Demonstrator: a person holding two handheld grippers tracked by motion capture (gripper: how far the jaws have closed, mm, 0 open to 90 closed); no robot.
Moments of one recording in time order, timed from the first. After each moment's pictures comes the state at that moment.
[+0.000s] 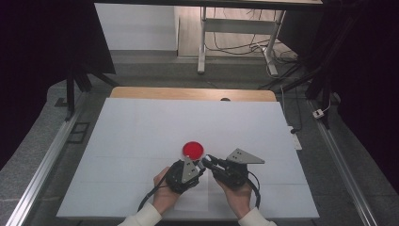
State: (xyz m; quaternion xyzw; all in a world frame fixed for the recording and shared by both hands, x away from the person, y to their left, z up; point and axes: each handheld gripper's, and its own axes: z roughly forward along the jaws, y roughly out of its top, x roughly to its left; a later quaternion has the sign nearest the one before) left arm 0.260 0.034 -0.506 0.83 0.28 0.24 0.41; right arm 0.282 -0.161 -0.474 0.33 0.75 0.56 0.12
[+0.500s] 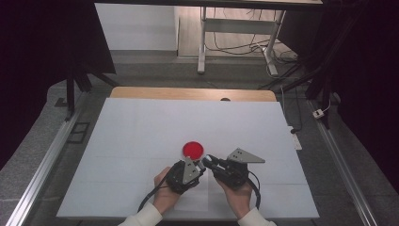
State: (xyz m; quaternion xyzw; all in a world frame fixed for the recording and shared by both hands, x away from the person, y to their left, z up) left arm 0.260 0.032 -0.508 0.84 0.27 0.25 0.40; right arm 0.283 -0.161 -0.474 0.34 0.75 0.56 0.11
